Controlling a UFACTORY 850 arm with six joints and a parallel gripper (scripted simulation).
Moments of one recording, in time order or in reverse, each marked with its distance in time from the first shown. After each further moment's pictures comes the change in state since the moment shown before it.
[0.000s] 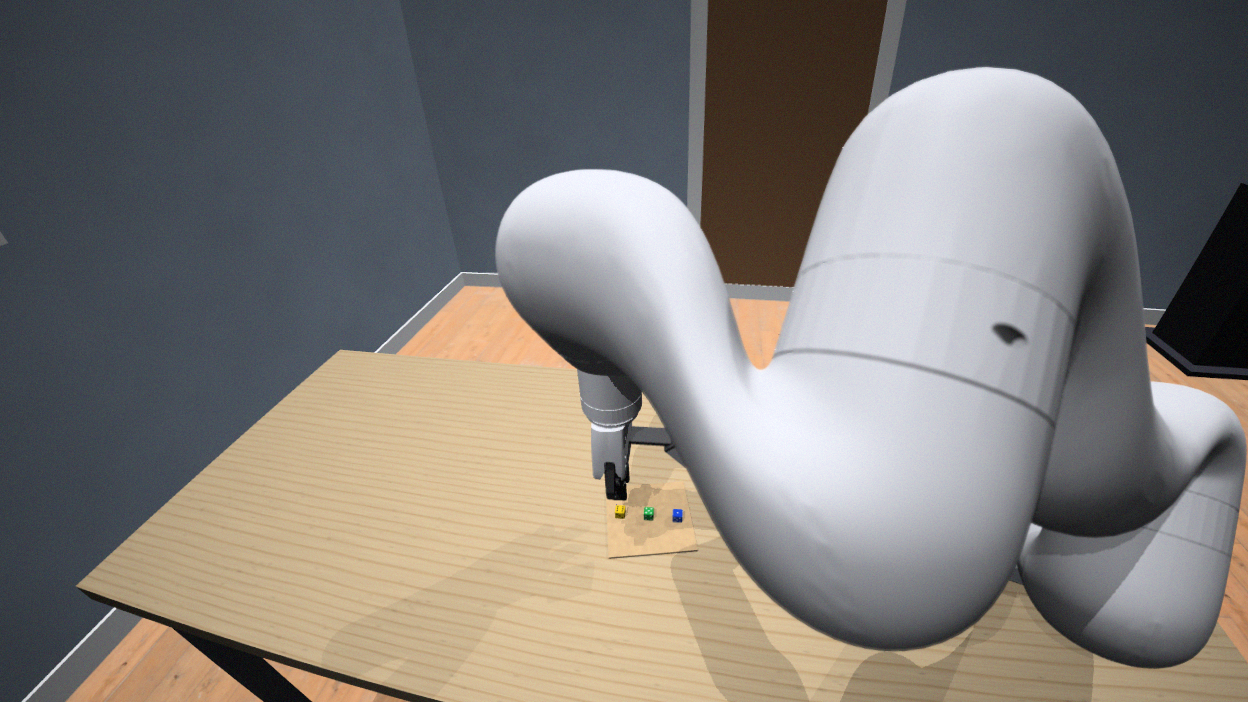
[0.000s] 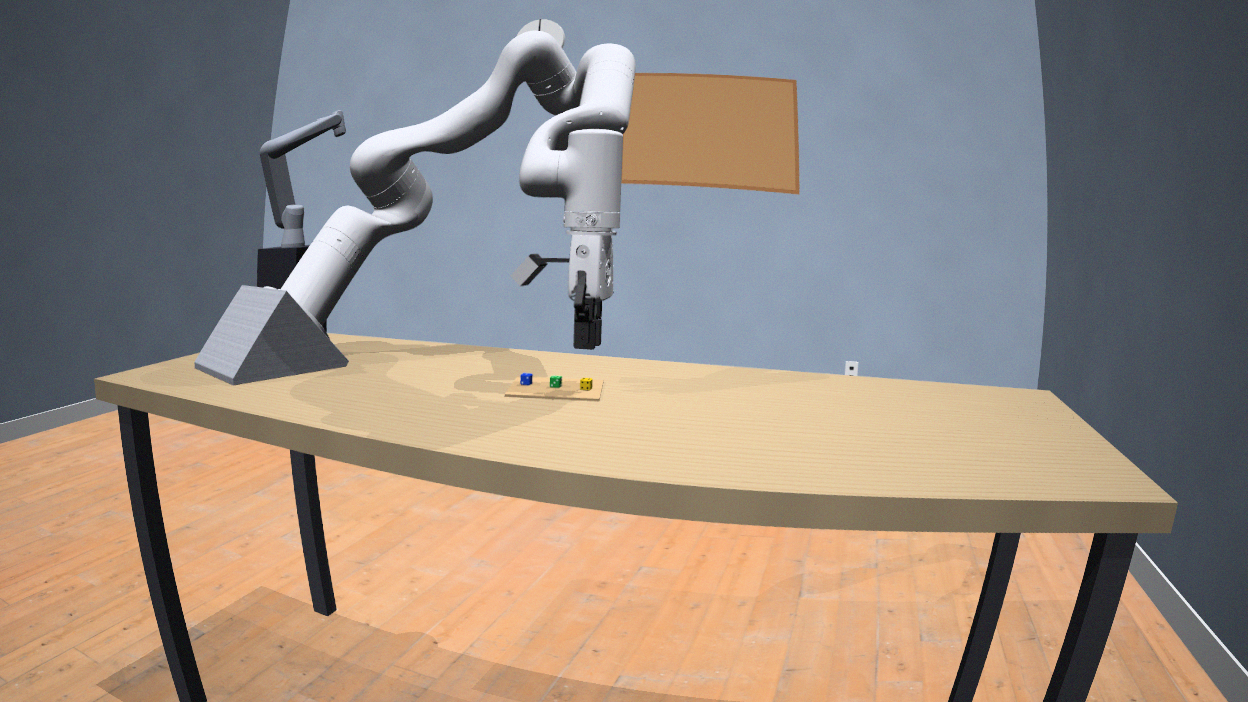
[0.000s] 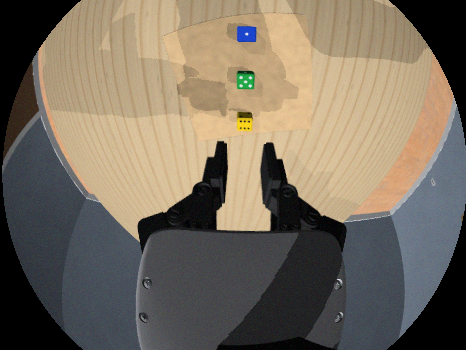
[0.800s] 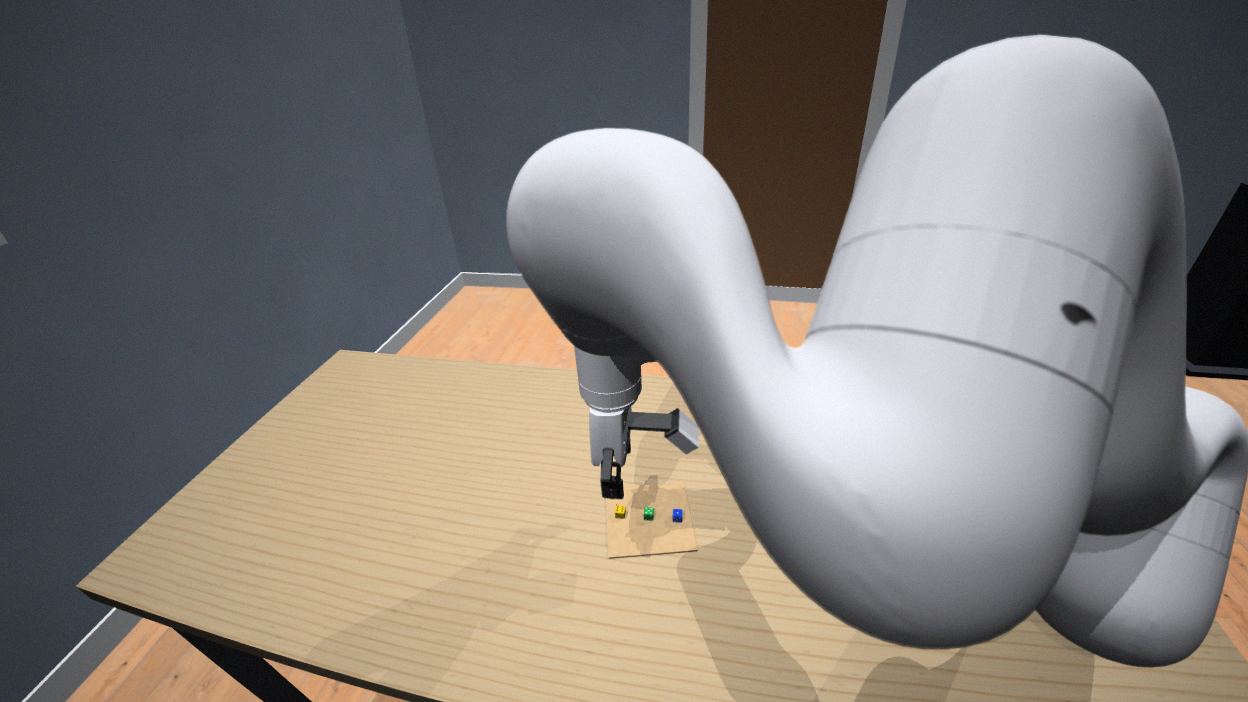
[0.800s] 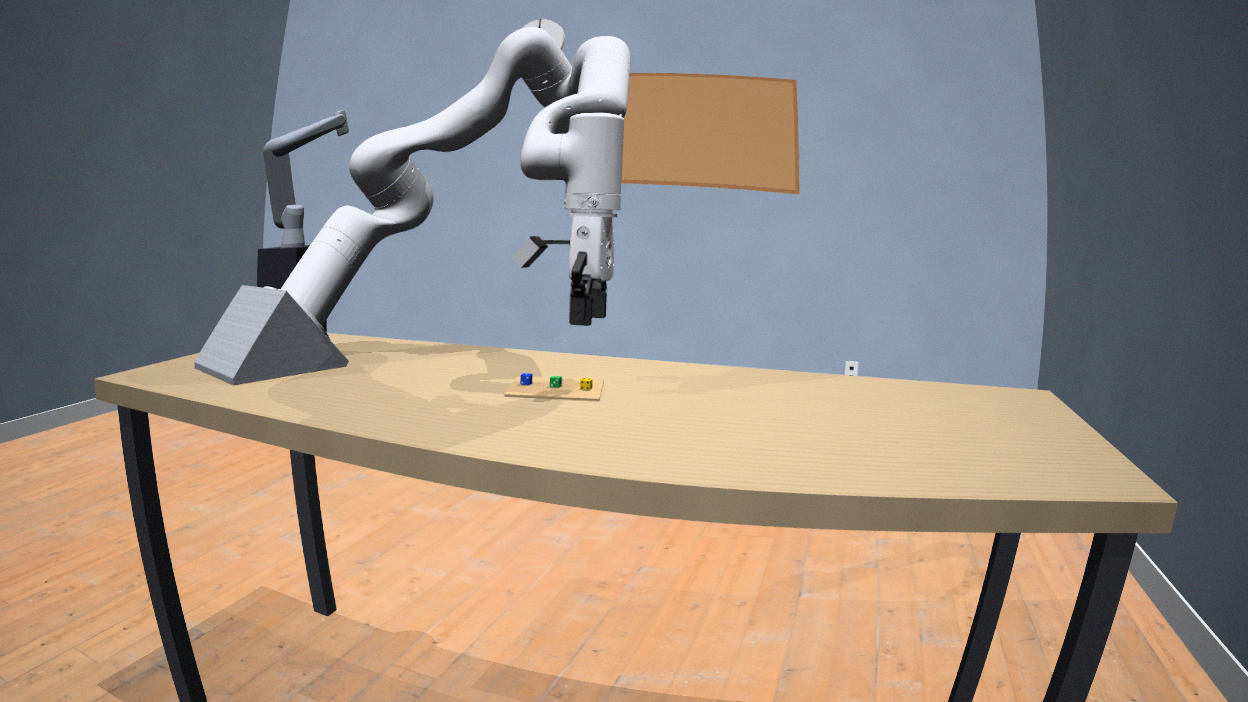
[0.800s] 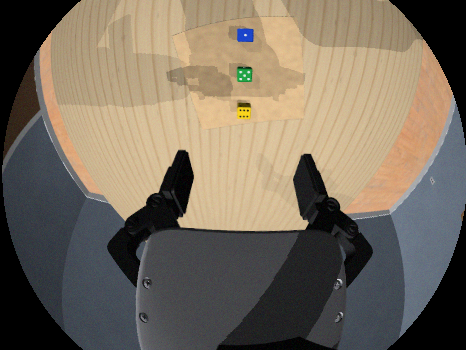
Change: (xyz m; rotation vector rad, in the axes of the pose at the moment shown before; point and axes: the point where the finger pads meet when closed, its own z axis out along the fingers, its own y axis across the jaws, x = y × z) arm 0.000 0.000 -0.028 -0.001 0.001 0.000
